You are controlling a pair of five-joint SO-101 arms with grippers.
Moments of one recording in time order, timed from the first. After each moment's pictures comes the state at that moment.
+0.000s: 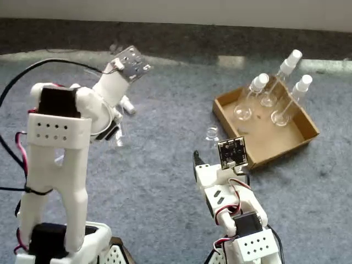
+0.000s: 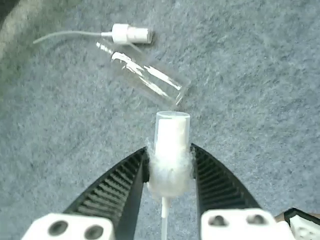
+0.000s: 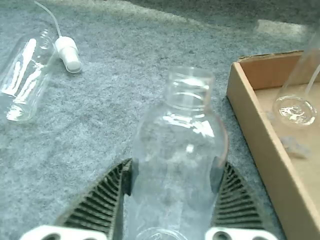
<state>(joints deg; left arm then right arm) -0.4 -20.0 -2.5 101.3 -31.5 -20.7 -92.8 95.4 33.2 -0.4</state>
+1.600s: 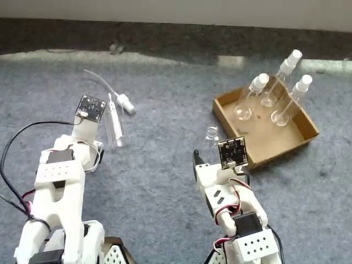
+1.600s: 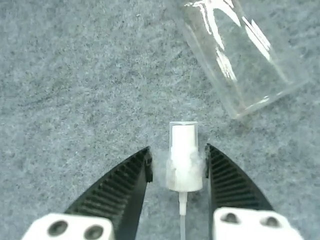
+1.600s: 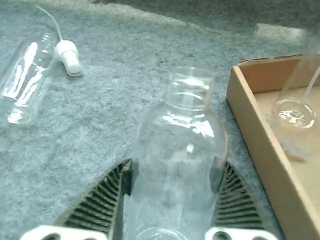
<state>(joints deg) -16.3 -33.5 62.8 38.1 -20.7 -20.7 -92.8 95.4 32.6 -0.4</state>
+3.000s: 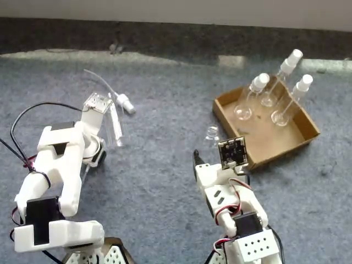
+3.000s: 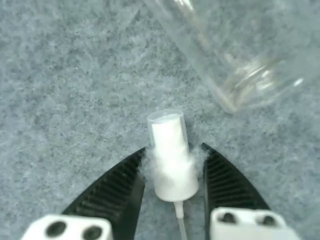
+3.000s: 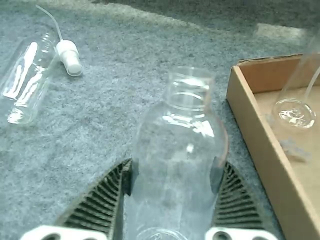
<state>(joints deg) -16.3 -5.6 42.9 51.2 -26.7 -20.7 -92.8 95.4 32.6 -0.4</state>
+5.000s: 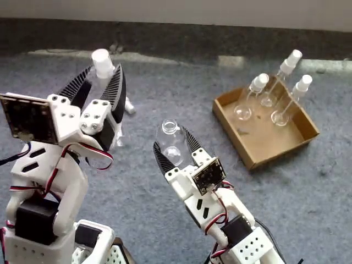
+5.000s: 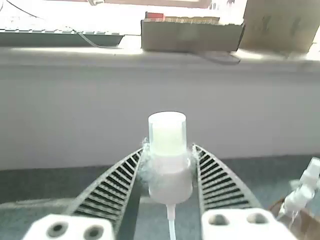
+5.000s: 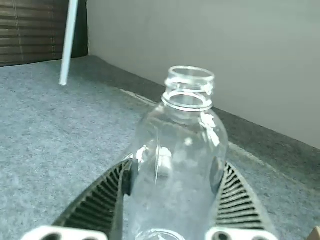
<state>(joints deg) 8.4 -67.3 30.1 44.2 10.1 -39.6 -92.8 95.7 7.5 7.5</state>
